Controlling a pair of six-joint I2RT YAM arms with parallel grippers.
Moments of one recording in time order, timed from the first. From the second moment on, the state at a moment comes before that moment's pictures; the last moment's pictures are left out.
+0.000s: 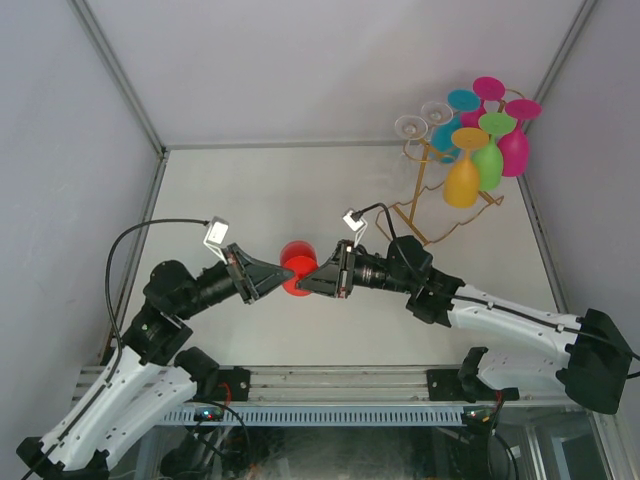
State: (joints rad) left arm -0.60 0.52 0.63 -0.11 0.46 -0.77; right arm 0.97 1.14 0.75 0.37 -0.42 0.96
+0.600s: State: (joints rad) left arm -0.60 0.49 0.69 -0.23 0.45 -0.74; right arm 1.02 1.04 0.70 0.37 -0.38 0.82
